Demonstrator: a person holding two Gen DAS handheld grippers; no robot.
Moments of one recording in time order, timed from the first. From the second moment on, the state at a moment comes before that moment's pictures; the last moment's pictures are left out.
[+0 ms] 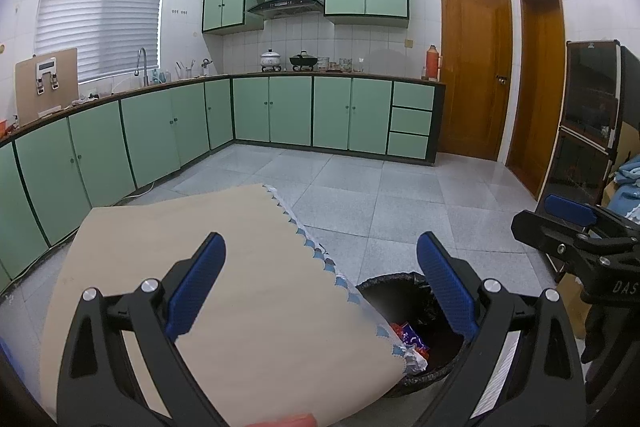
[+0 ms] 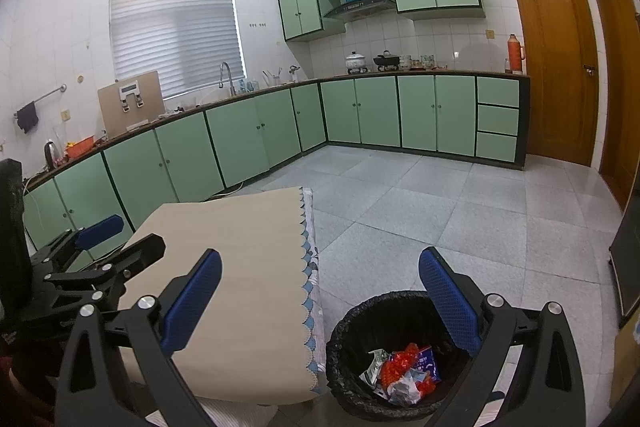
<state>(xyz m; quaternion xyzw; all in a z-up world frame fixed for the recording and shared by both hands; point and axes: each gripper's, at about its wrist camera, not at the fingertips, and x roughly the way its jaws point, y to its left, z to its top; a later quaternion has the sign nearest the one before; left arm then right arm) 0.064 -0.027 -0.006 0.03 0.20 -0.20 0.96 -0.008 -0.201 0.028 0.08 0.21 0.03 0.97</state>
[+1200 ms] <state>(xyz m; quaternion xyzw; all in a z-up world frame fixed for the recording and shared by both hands) 0.064 -0.024 -0.004 0.03 0.20 -0.19 0.96 -0.007 -0.197 0.030 0.08 0.21 0.03 0.97</state>
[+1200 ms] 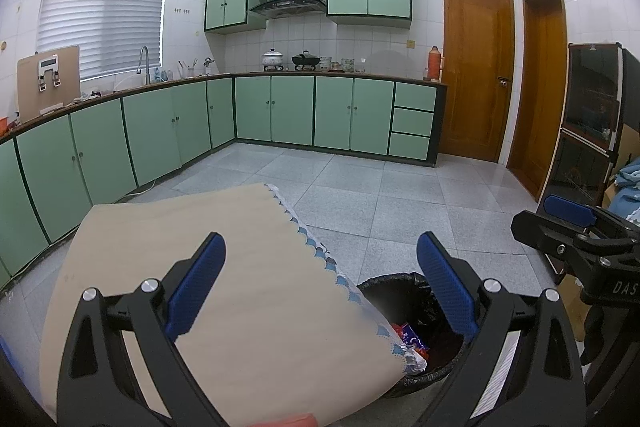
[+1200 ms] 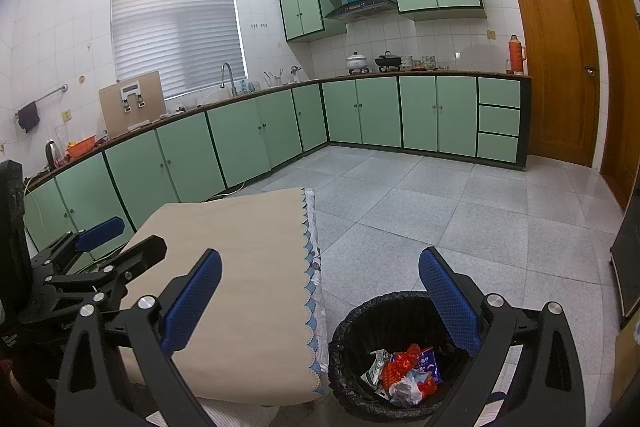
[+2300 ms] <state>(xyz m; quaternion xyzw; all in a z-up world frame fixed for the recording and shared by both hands) 0.067 -0.025 -0.006 0.02 0.20 -0.20 0.96 -0.001 -0.198 0.025 0.08 0.21 0.03 0.97</state>
